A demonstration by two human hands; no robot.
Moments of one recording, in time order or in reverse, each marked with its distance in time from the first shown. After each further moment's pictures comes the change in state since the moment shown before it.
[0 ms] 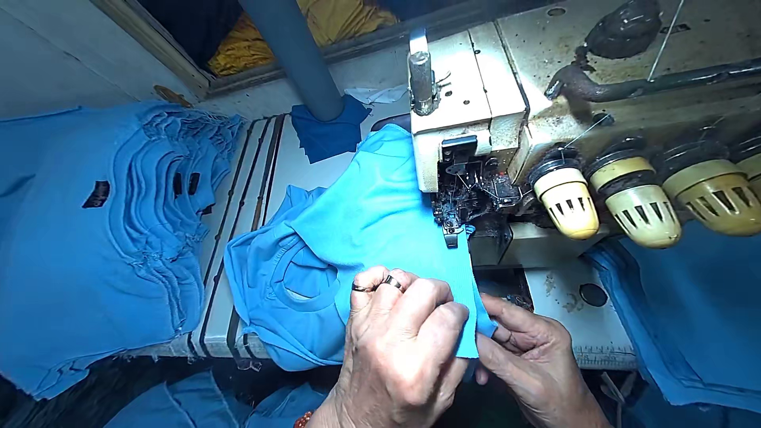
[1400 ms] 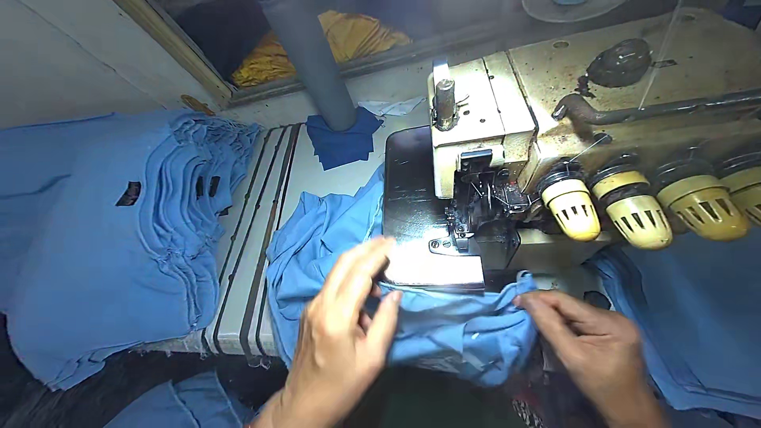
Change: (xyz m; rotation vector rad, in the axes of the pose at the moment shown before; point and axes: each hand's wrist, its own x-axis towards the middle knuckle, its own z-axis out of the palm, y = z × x) left_hand -0.012 -0.027 -0.041 -0.109 -0.081 -0.346; right_hand 0.010 -0.011 -0.047 -0.663 0.125 -0.258
